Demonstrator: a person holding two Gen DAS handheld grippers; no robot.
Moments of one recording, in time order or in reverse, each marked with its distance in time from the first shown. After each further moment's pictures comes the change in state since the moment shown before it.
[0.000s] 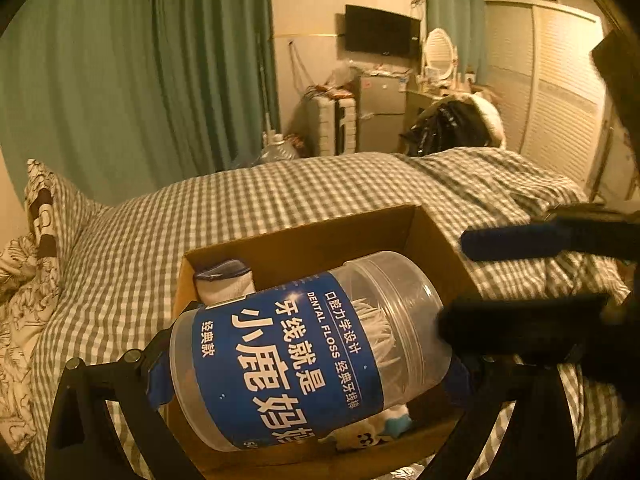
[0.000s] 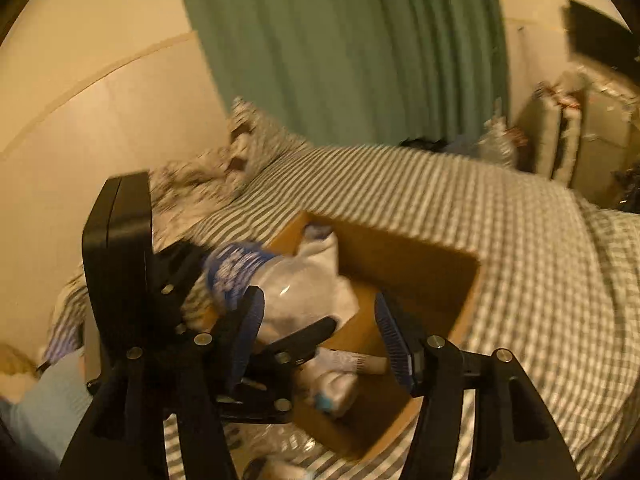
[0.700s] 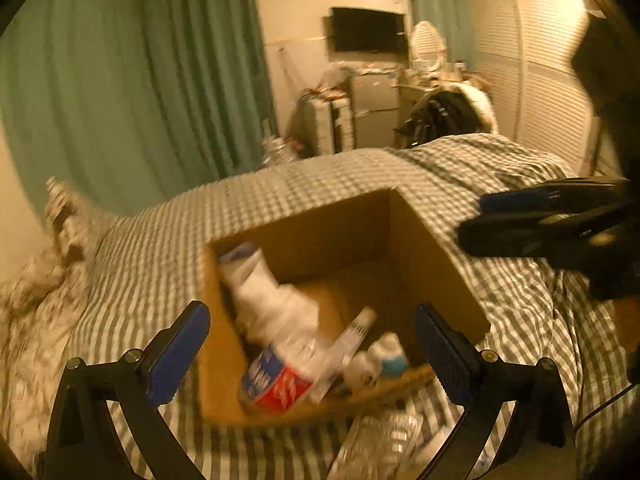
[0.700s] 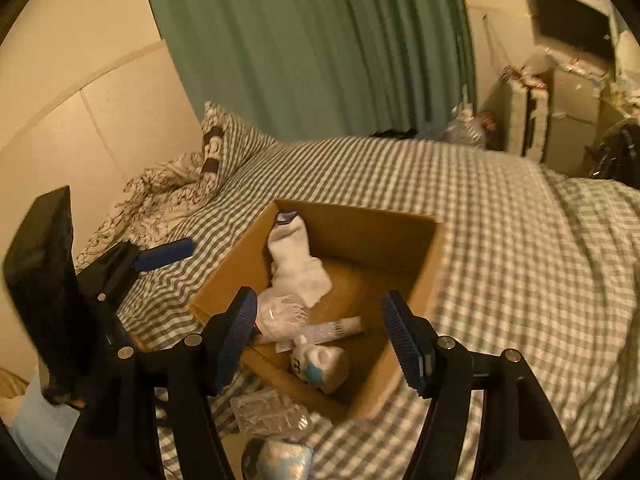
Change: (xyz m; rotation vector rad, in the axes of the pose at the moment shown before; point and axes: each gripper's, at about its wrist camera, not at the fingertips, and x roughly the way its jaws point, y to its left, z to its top) left arm -0.061 -0.011 -0.019 0.059 0.016 0.067; right arm -0.042 0.001 -0.030 0.090 -0.032 -0.128
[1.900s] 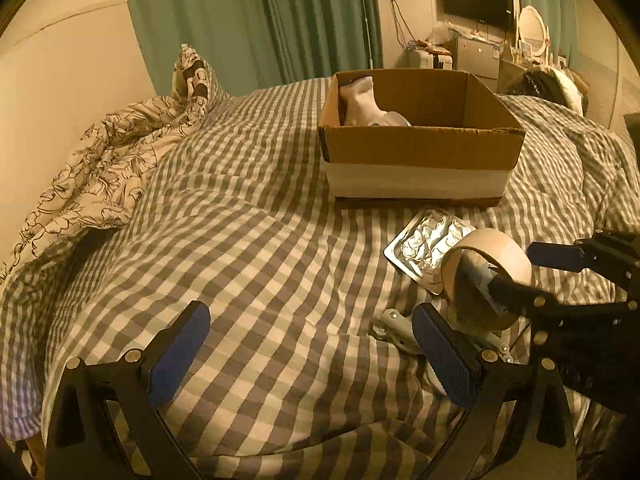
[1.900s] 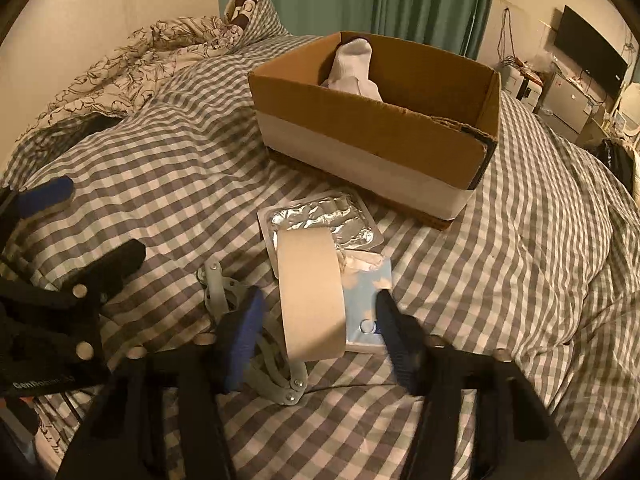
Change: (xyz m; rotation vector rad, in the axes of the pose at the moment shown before) left arm -0.084 -0.001 -0.173 -0.235 0.191 0.281; right arm 0.033 0.111 -0.170 -0.191 0.253 -0.201
